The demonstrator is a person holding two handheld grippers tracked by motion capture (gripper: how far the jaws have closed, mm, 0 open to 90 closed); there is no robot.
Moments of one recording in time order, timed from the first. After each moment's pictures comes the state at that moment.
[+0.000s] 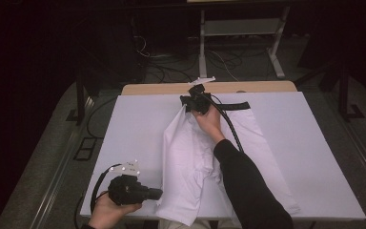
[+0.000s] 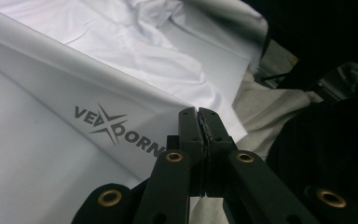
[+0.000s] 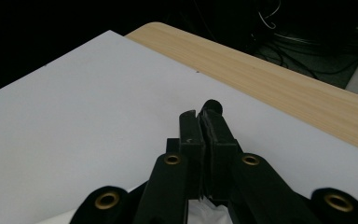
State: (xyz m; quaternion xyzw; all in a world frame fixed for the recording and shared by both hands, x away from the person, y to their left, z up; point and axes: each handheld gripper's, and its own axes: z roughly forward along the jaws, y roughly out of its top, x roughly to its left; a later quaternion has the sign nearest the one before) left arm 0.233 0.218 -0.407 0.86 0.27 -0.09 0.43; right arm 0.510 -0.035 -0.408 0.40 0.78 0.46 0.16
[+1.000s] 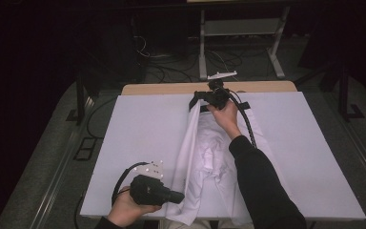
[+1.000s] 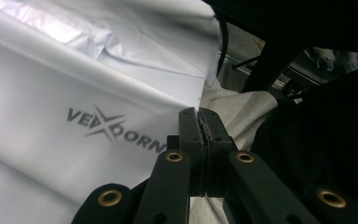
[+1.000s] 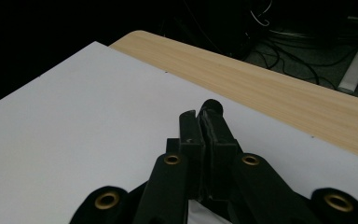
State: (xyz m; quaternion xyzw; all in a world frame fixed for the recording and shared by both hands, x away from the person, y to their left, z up) left arm 0.234 0.162 -0.397 0.88 0.17 -0.11 0.44; right arm 0.519 -0.094 -0.398 0.42 0.76 0.47 0.13
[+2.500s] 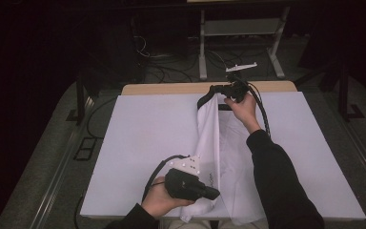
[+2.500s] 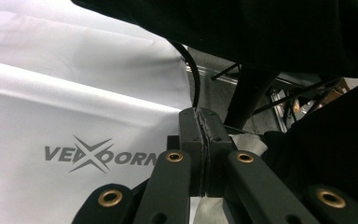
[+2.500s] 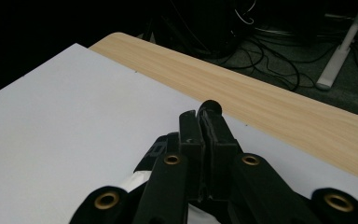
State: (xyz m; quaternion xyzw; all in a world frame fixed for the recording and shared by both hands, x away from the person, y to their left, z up) left arm 0.244 0.077 -0.383 0.87 0.08 -0.12 0.47; right arm 0.526 -0.152 -0.376 0.43 0.76 0.46 0.14
